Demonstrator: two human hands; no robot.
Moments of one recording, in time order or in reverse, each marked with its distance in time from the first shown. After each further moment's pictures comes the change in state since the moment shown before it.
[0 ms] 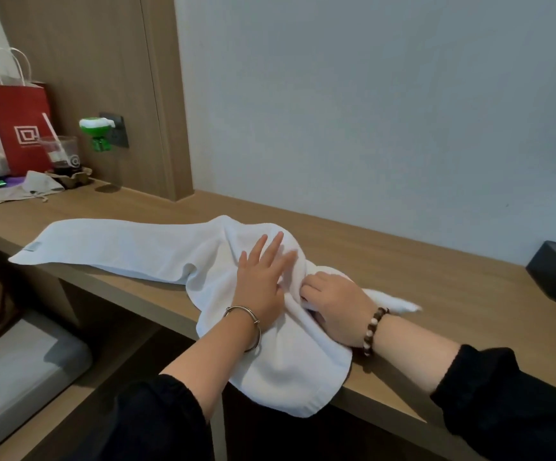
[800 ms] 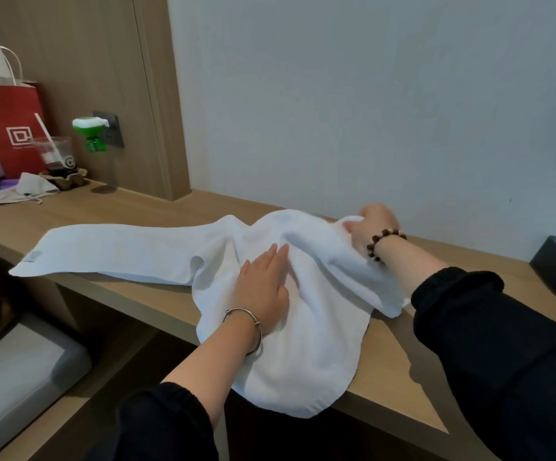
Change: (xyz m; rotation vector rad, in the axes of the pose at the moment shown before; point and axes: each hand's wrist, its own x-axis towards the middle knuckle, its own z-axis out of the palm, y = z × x) left_hand 0.001 0.003 0.000 -0.041 -0.126 -0.114; right_hand 0.054 0.098 -0.041 0.335 0.018 1.182
